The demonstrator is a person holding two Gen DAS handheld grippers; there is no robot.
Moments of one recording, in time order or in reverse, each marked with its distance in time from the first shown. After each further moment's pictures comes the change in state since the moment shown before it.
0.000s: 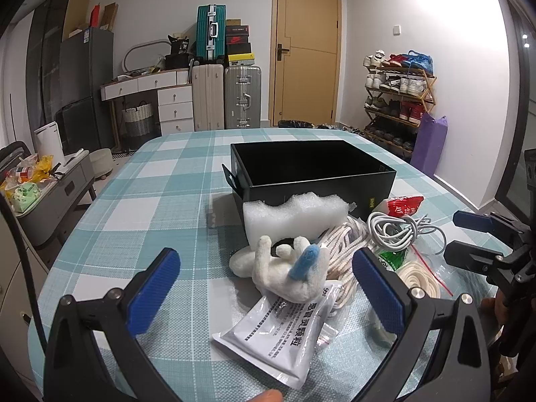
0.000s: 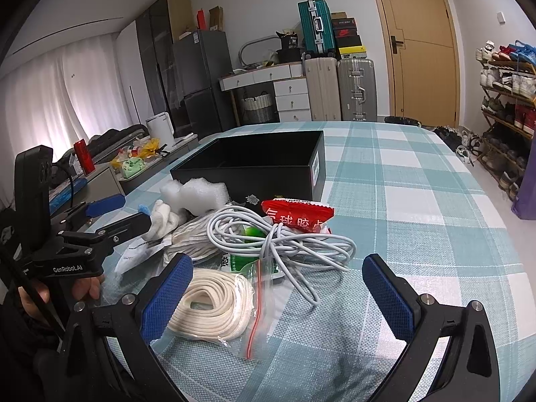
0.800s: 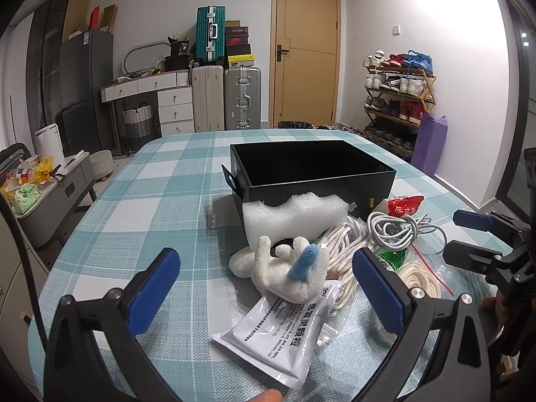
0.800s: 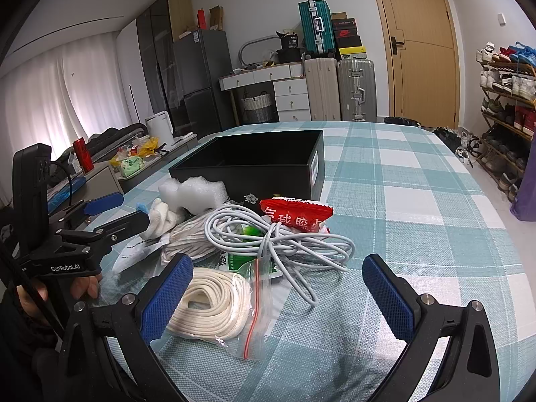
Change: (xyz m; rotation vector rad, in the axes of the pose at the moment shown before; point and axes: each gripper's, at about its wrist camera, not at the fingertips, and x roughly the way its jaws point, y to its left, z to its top) left arm 0.000 -0.002 0.000 0.006 -0.003 0.007; right arm 0.001 0.000 -0.001 -0.006 0.000 -0.007
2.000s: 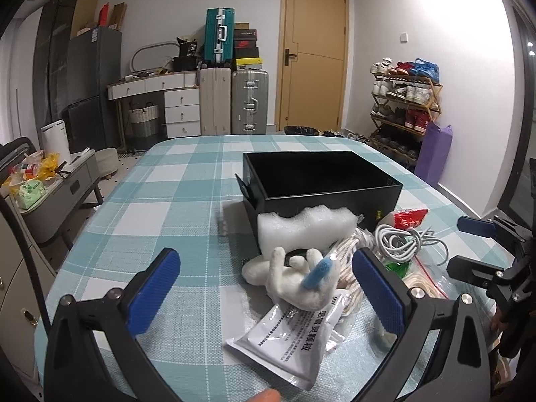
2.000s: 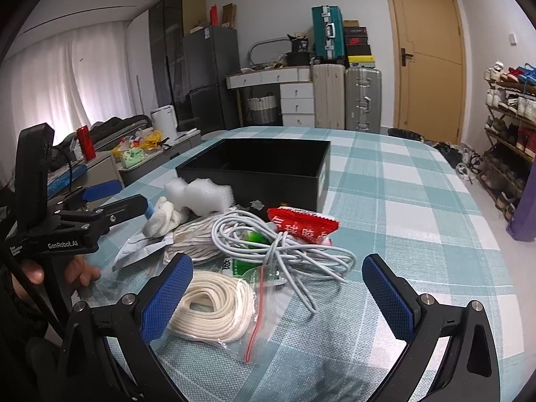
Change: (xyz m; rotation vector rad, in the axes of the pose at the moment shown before) left arm -0.003 0.010 0.007 -0.028 -0.015 0.008; right arm -0.007 0.007 0.007 -0.081 -0.004 0.001
